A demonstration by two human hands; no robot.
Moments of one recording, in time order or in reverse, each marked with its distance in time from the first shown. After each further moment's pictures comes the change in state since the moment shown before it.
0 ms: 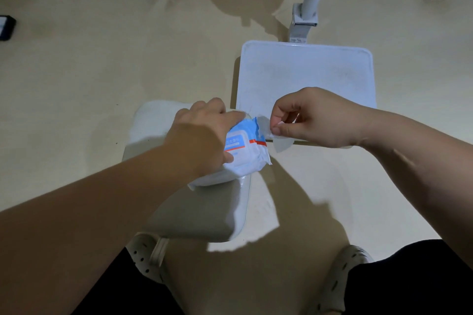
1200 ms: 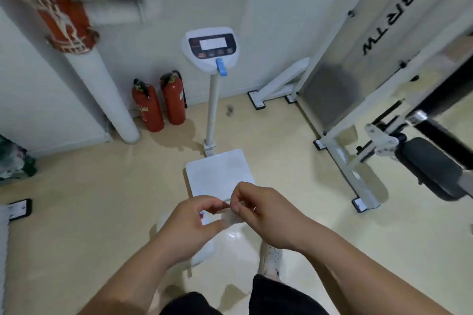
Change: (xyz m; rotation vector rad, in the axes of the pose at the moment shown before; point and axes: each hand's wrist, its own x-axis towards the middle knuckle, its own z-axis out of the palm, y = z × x) left_hand -0.257 0.087 -0.543 -0.964 -0.233 0.202; right_hand -0.307 -0.514 -0.275 0.241 0.410 0.353
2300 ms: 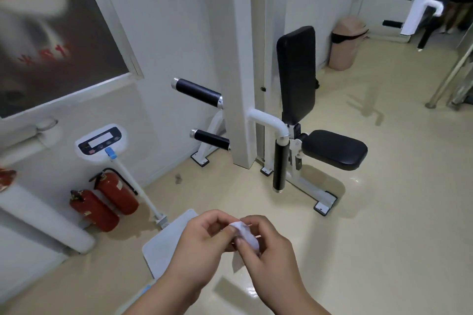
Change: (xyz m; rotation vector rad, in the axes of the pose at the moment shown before) left_hand -0.078 0.233 0.338 -0.204 -0.127 0.187; right_hand -0.330 0.171 -0.071 0.605 0.927 0.059
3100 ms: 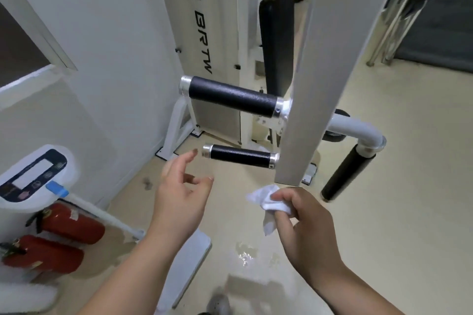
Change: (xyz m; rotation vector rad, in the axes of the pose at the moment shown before) left_hand 0.227 0.004 -0.152 0.410 0.099 0.331; right_hand 0.136 -0.012 0.090 -0.378 0.477 -0.114
